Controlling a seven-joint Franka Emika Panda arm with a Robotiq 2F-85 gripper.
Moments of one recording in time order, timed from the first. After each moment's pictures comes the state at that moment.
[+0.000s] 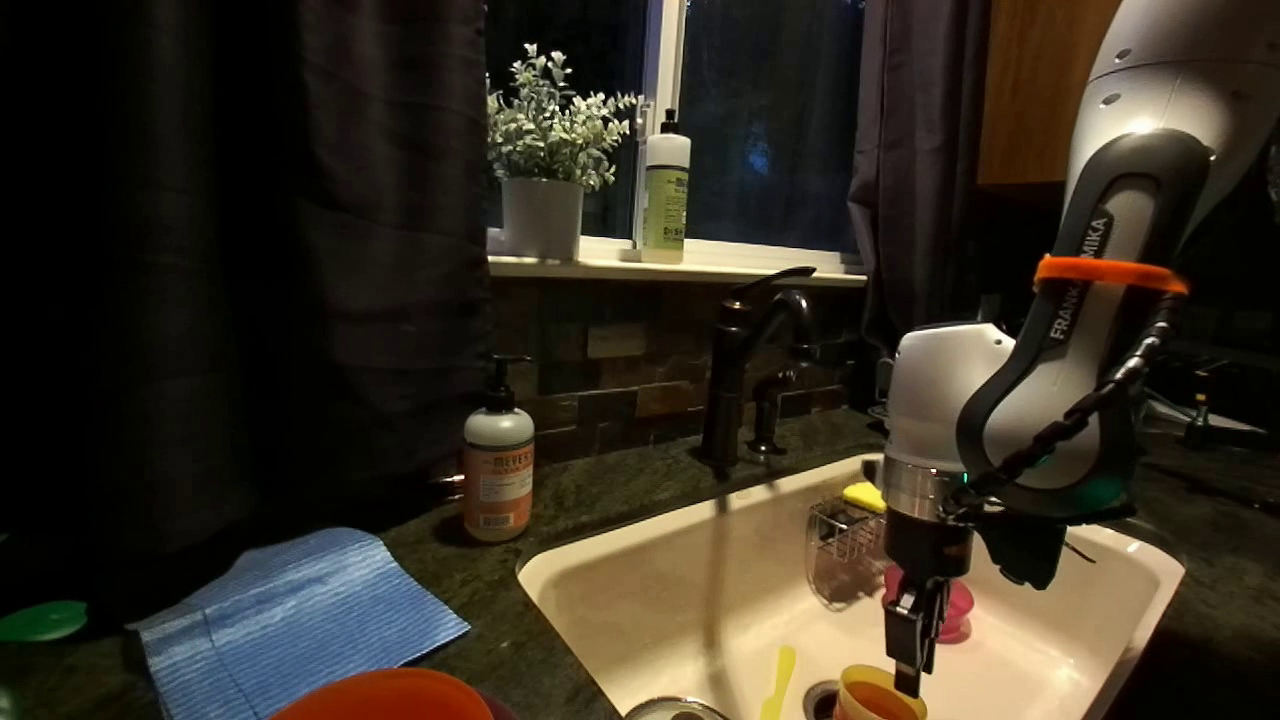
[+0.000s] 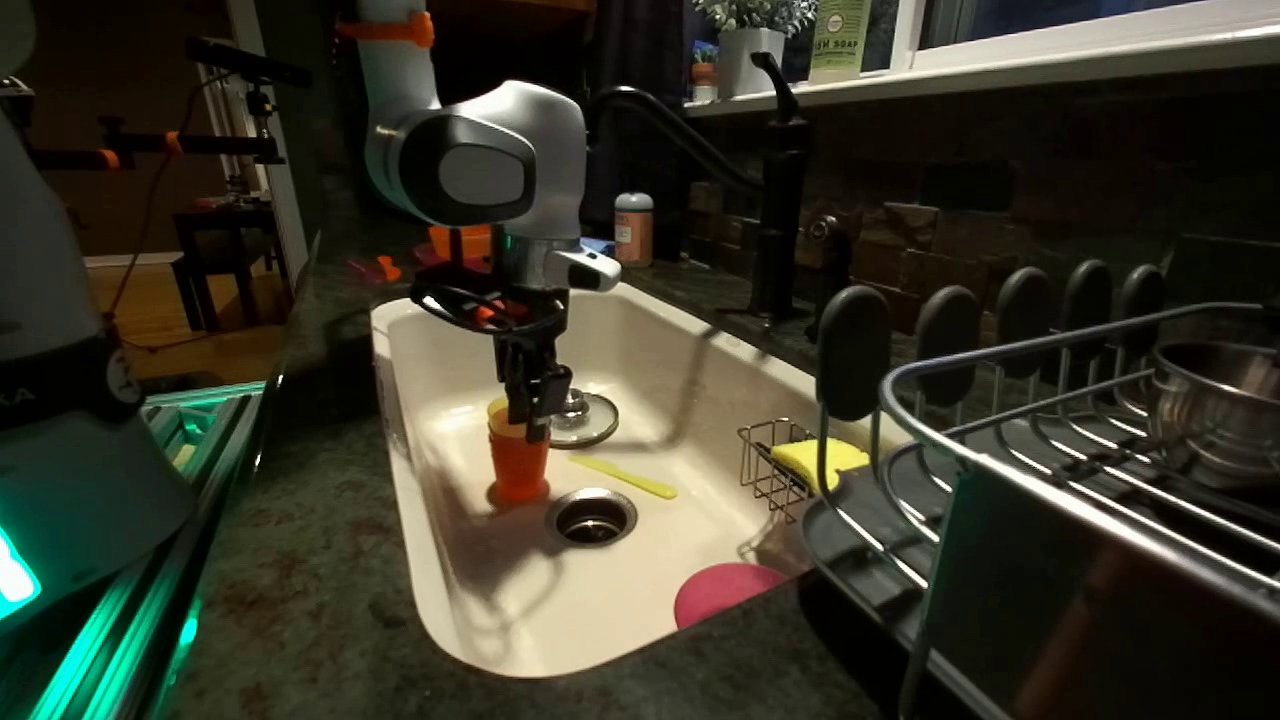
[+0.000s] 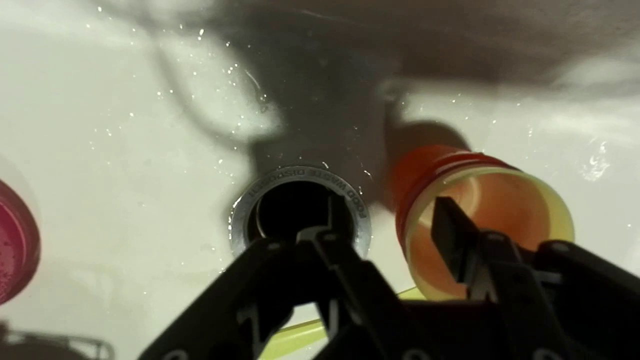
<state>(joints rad) 0.14 0.28 0.15 -2.75 0.04 2.96 -0.02</state>
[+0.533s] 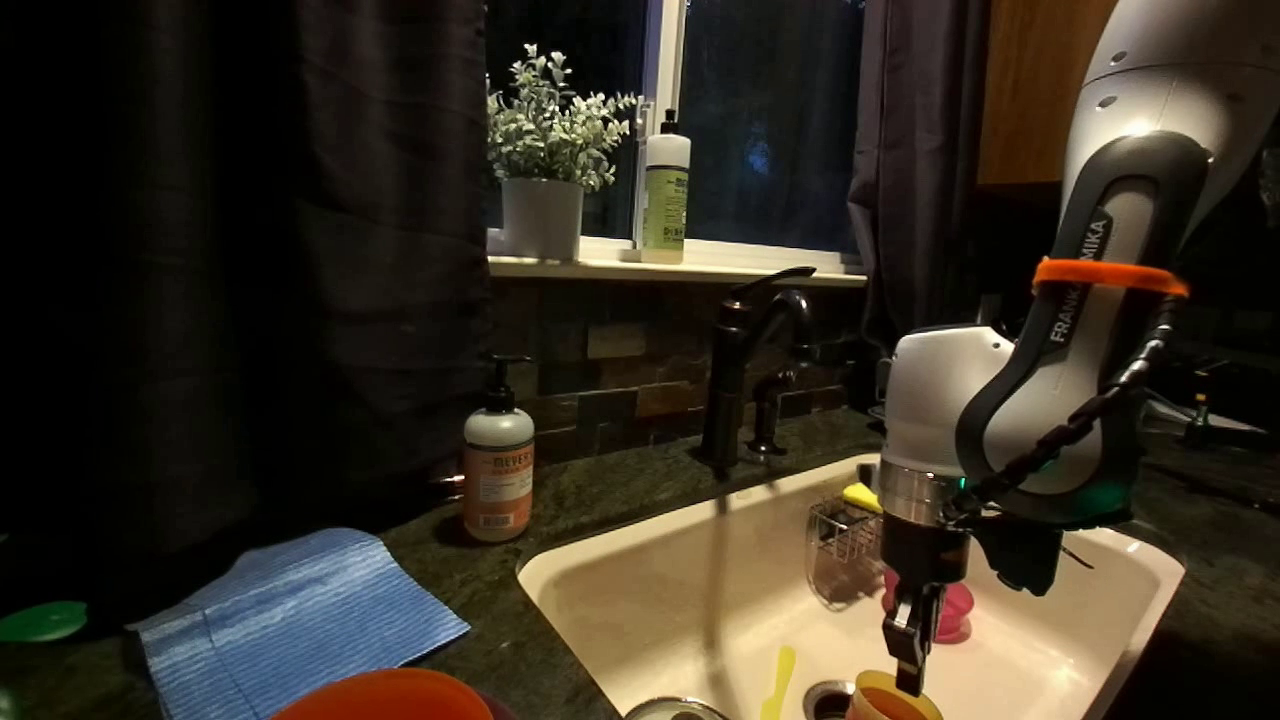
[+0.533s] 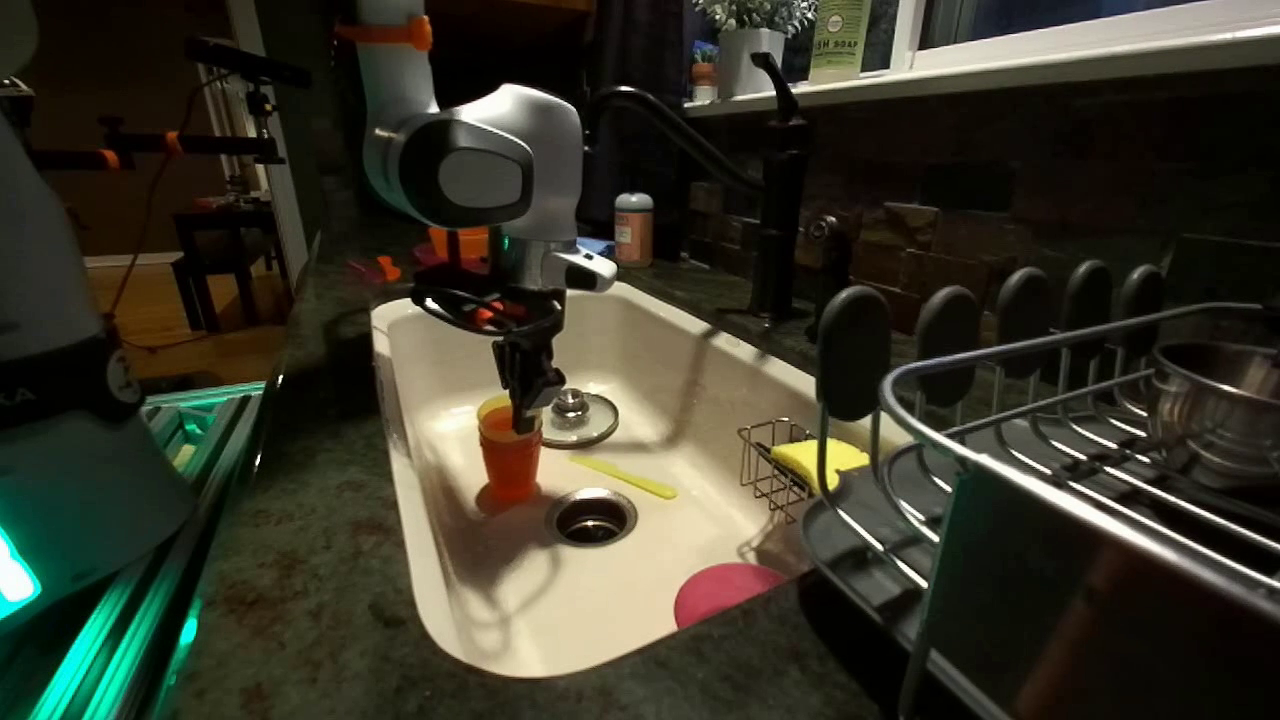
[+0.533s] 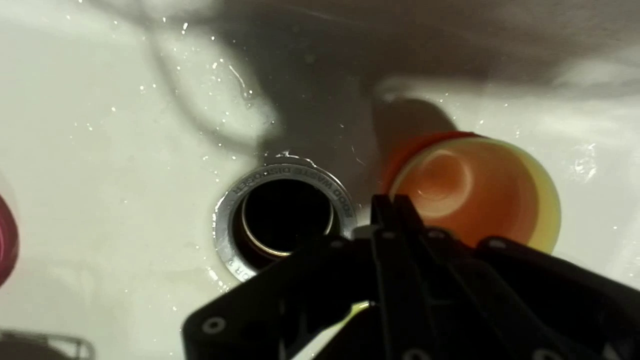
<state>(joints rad) 0.13 0.29 0.17 -2.75 0.04 2.96 -0.02</state>
